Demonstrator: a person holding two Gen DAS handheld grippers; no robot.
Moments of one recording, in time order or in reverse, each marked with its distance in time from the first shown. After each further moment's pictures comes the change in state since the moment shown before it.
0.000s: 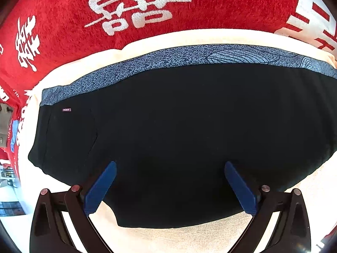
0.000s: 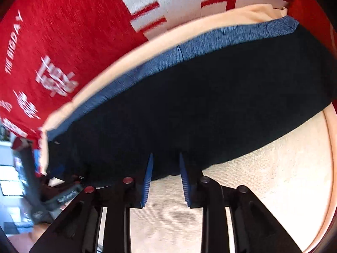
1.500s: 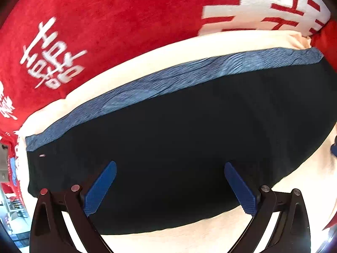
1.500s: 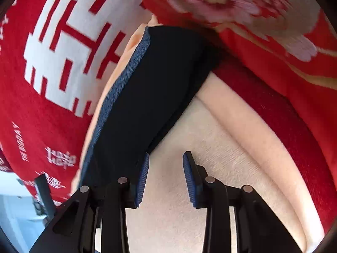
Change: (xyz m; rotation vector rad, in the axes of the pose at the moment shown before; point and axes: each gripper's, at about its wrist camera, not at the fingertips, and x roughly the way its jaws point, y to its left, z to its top) left arm -0.035 -0.142 0.048 0.186 -0.004 -0.069; right arm -0.062 -0.176 -0.026 0.477 -0.229 0.199
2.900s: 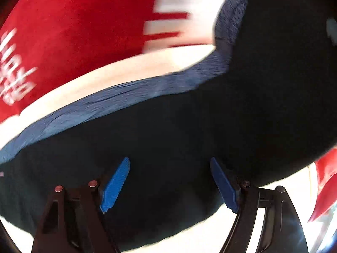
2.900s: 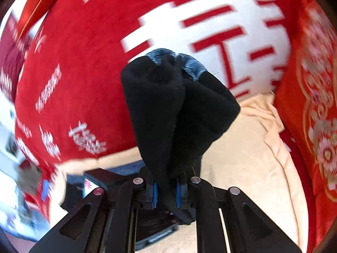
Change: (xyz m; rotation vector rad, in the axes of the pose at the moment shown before) left arm -0.020 -0.010 0.000 0.005 -0.119 -0.295; right arm -0.014 0.218 -0.034 -0.599 -0.165 -0.035
